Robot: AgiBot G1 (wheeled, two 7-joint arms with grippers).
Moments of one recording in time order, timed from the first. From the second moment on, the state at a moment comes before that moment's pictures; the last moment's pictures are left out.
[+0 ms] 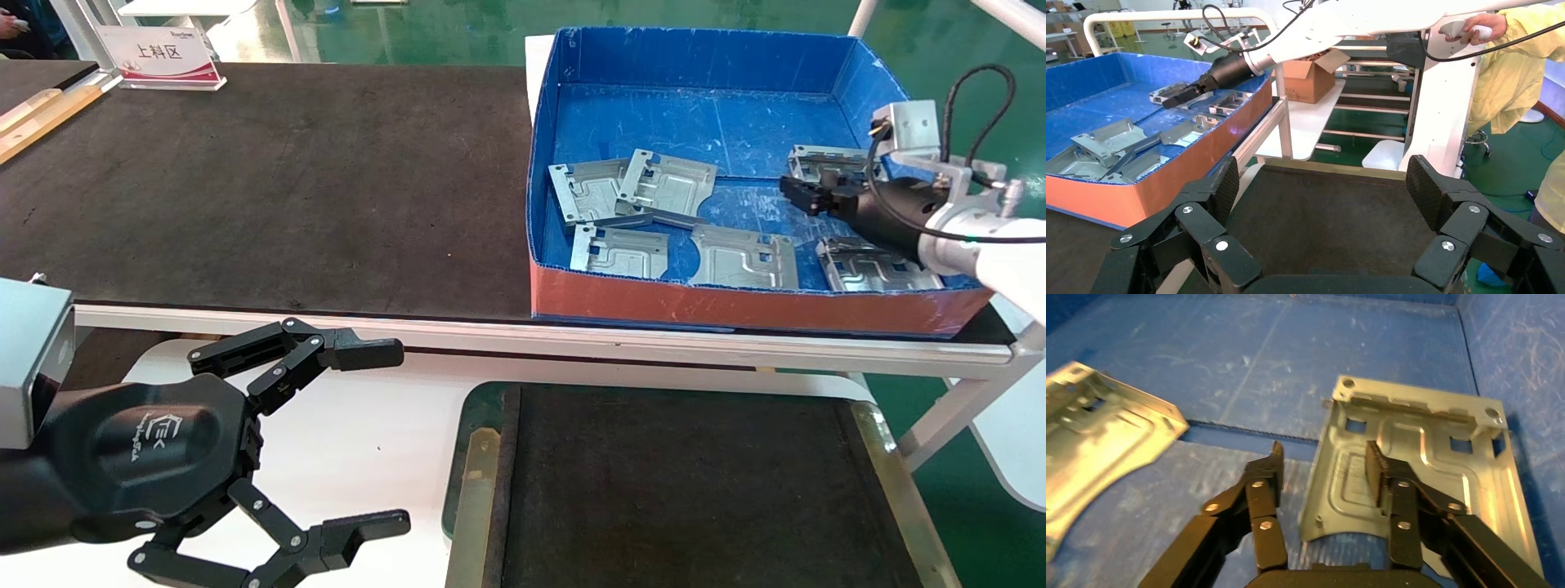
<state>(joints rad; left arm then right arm) -1.10 0.57 0.39 -1.26 0.65 1.45 -0.12 1.73 -1.11 -0.44 -0.02 -1.26 -0.59 0.08</state>
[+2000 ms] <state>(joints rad) -1.10 0.57 0.39 -1.26 0.65 1.45 -0.12 1.76 -1.05 -0.44 0.06 -1.27 -0.78 0.04</state>
